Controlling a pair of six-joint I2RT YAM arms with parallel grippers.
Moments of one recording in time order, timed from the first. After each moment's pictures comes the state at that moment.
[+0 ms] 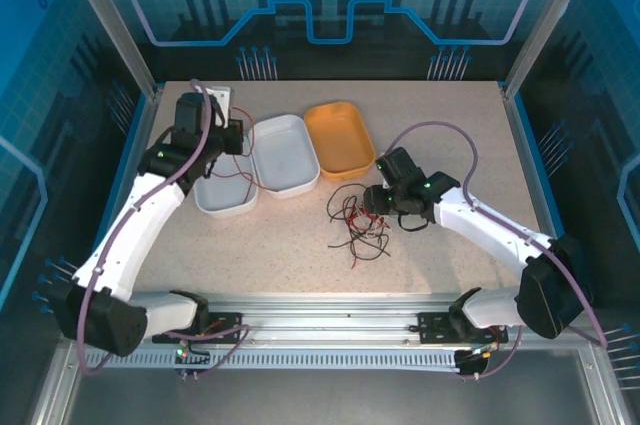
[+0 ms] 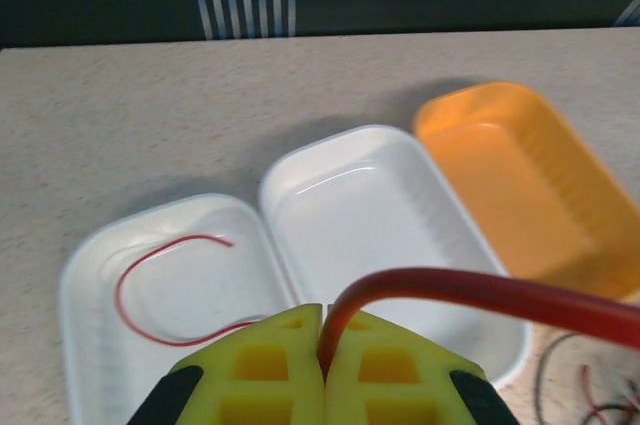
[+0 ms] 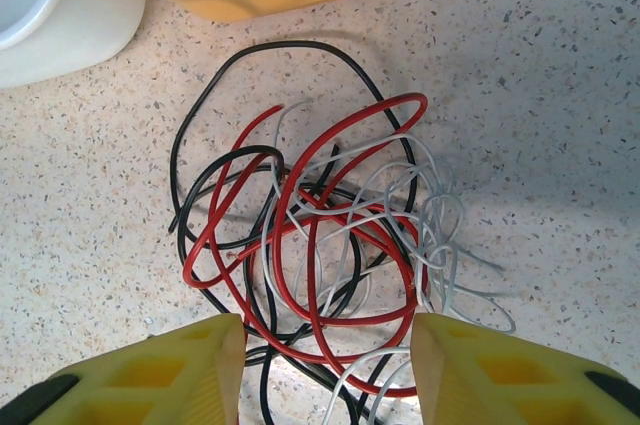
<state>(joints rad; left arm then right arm) -0.20 1.26 1.27 -0.63 -0.09 -0.15 0.59 1.33 0.96 -0.67 0.05 0.50</state>
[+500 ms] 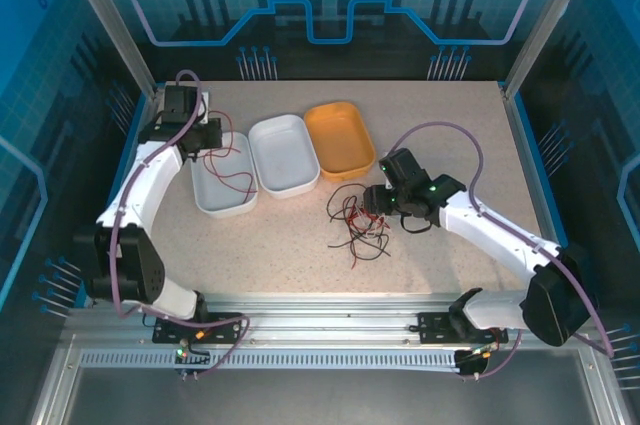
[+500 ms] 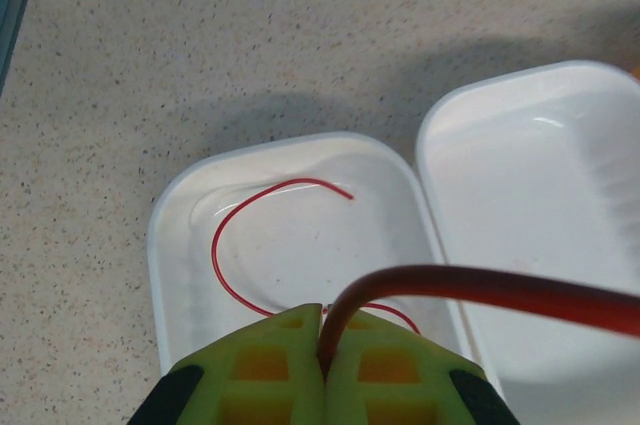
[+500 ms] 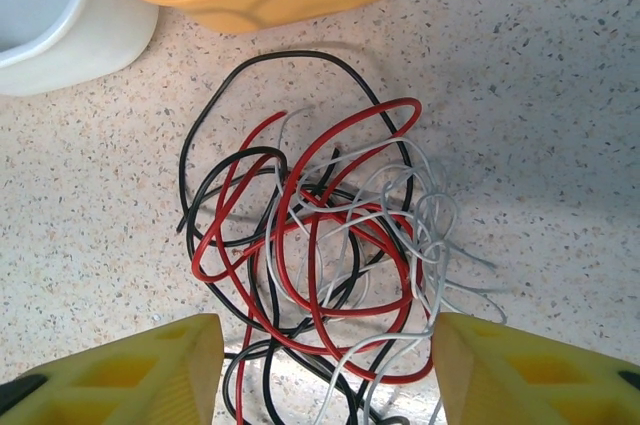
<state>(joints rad) 0.03 1.52 1.30 -0.63 -0.03 -0.10 0.59 1.28 0.94 -0.67 0.05 0.50</state>
